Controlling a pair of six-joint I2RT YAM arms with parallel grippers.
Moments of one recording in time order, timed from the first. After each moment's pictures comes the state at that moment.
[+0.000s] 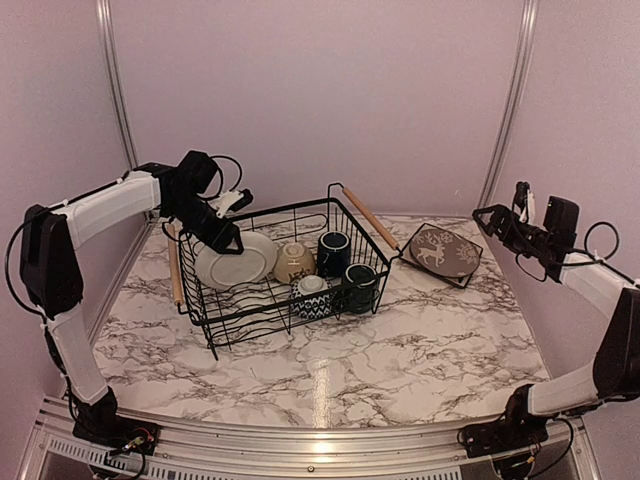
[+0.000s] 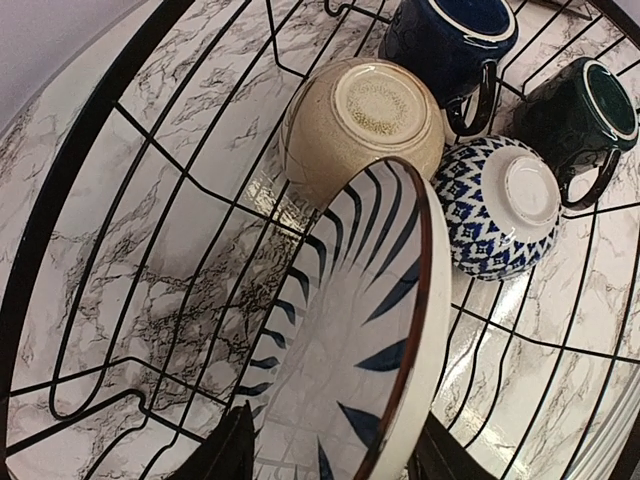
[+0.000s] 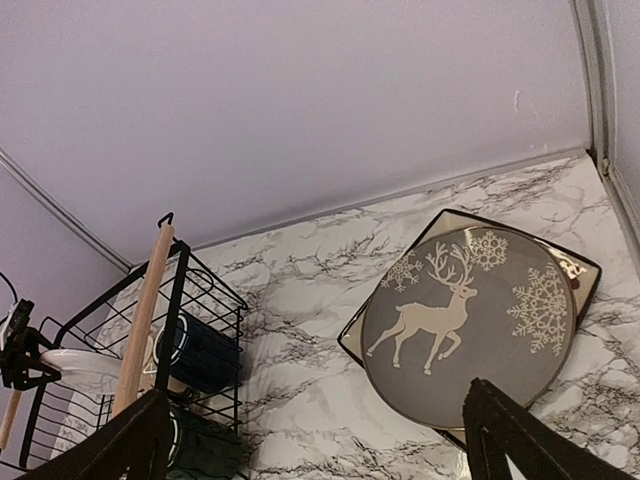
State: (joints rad) left arm -0.42 1.84 1.65 -0.90 0.26 0.25; right arm -0.22 1.24 0.84 0.08 -0.65 0.37
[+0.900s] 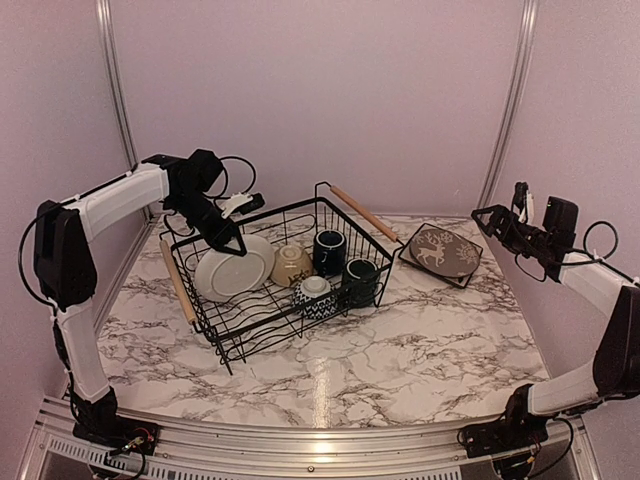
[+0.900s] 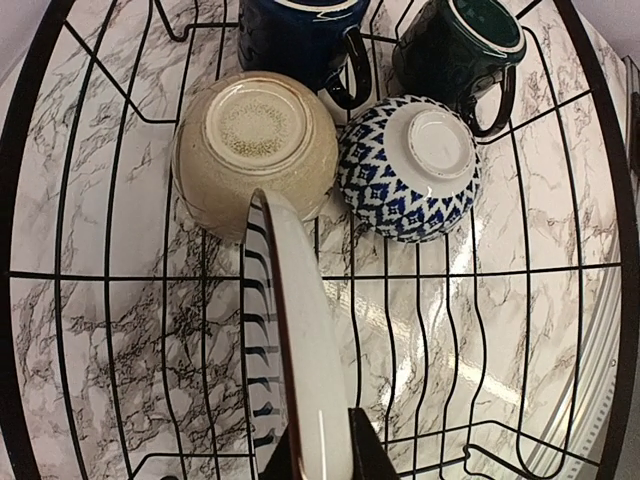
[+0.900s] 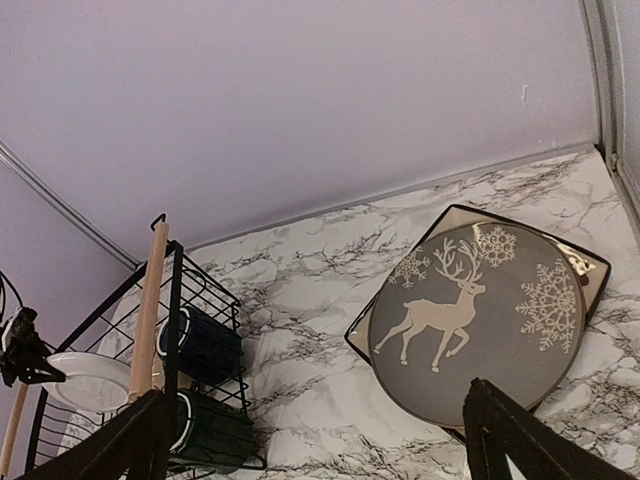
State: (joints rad) left arm -0.40 1.93 1.80 -1.08 0.44 0.47; right arm -0.22 1.25 0.84 0.08 -0.67 0.38
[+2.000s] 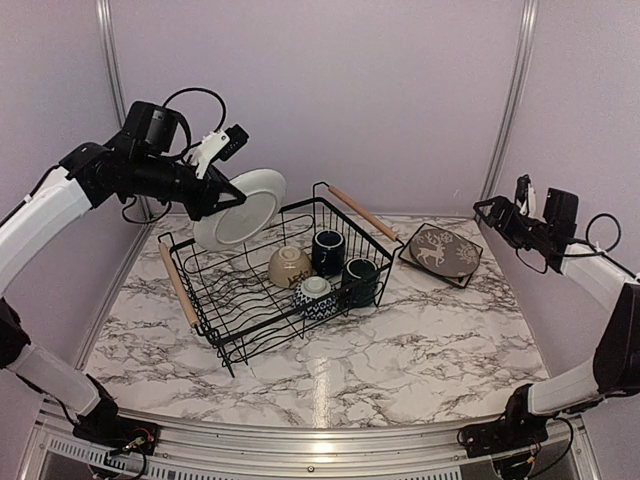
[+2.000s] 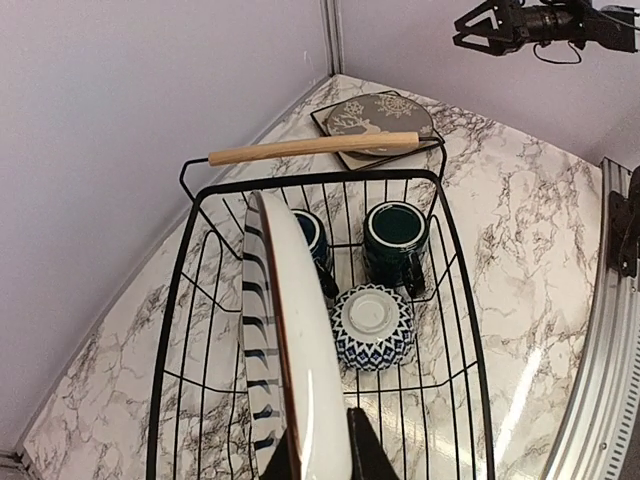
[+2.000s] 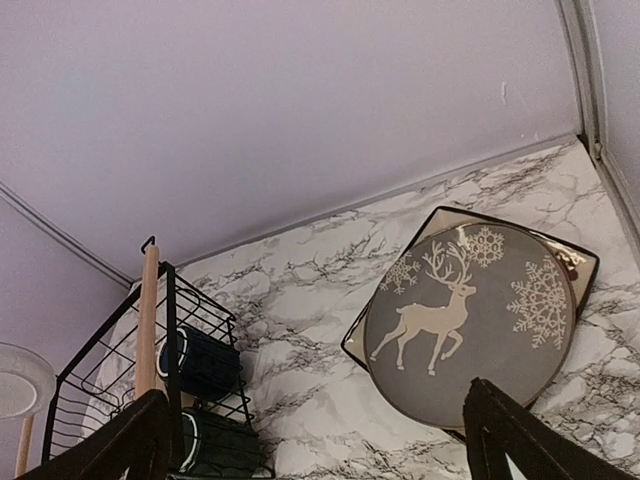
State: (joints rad) left arm -0.55 1.49 1.71 -0.85 0.34 0.30; right arm -0.21 1.26 0.89 0.02 -0.61 0.42
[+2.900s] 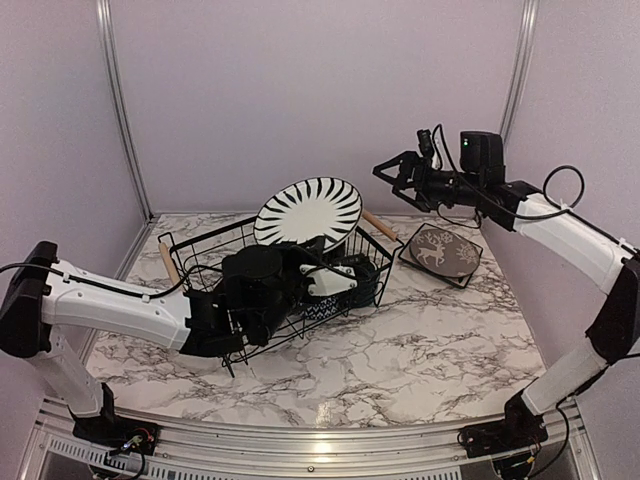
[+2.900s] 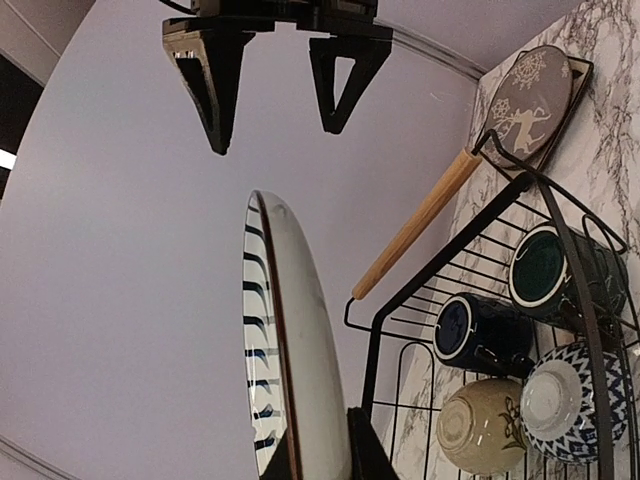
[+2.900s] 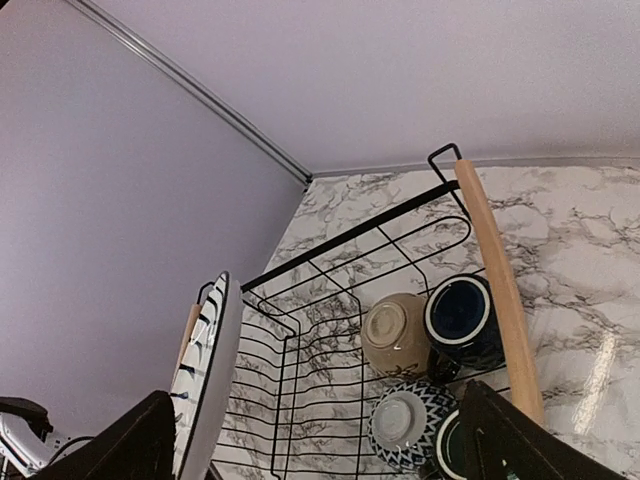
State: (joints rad) left arm -1.24 1.61 1.06 0.53 -0.75 1.16; right arm 0.38 1.46 1.35 -0.18 -0.52 0.64
